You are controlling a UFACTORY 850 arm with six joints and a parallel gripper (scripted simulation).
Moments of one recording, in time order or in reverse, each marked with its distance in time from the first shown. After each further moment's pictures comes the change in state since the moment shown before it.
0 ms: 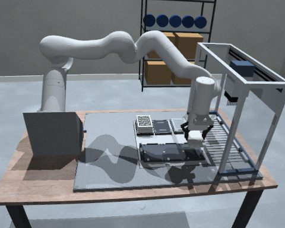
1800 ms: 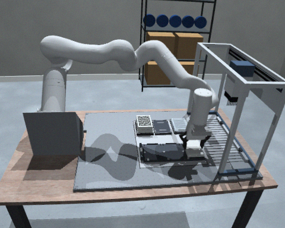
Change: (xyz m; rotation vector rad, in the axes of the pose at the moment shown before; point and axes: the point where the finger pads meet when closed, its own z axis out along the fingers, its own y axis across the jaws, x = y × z) arm 0.000 0.000 0.059 0.000 0.000 0.000
